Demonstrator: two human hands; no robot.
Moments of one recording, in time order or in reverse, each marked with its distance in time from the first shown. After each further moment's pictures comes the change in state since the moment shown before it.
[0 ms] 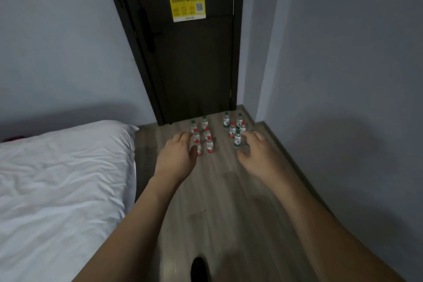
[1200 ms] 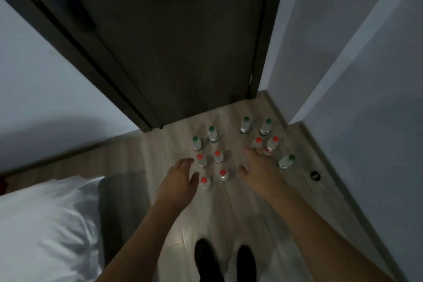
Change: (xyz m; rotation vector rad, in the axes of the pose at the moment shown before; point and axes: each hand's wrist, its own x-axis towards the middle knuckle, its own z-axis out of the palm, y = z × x) left_hand 0.614 -0.241 0.297 -0.081 -0.450 -0.181; right_hand 0.677 0.141 0.278 -0.031 -0.418 0.240
